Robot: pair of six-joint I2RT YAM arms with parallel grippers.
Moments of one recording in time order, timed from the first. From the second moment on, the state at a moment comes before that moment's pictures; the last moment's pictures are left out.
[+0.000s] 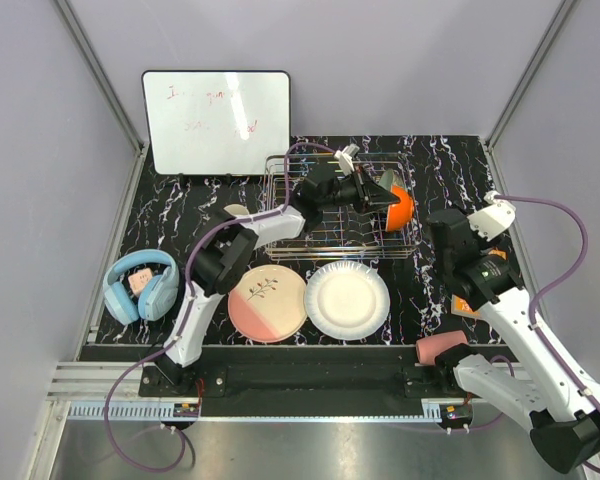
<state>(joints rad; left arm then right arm) -0.71 2.24 1.62 0.64 0.63 -1.32 0.46 0.88 0.95 -0.75 0.85 0.86</state>
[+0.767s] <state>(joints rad) -0.78 2.26 1.50 0.65 0.62 -1.24 0.46 0.83 0.94 -0.75 0.85 0.84</state>
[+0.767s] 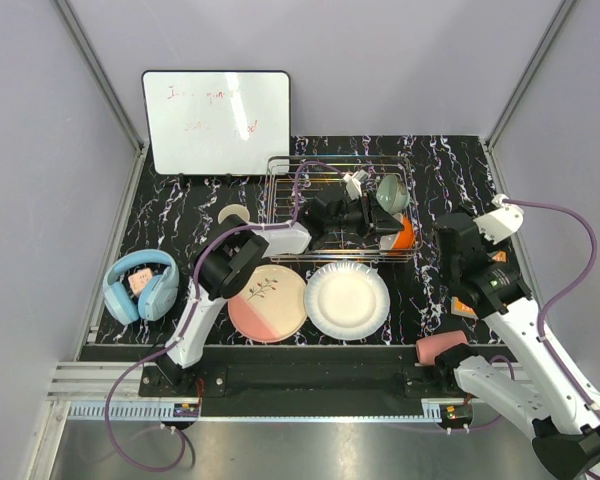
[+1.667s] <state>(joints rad) -0.81 1.84 1.57 -0.20 0.60 -0.43 0.46 0.58 0.62 -0.77 0.31 0.99</state>
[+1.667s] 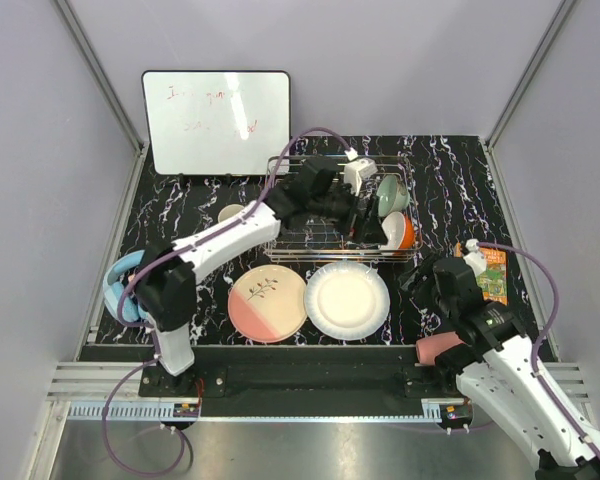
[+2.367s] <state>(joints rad) -0.63 1.42 1.45 -0.87 0.26 0.26 0.46 0.77 0.28 -0.37 -0.06 1.02</state>
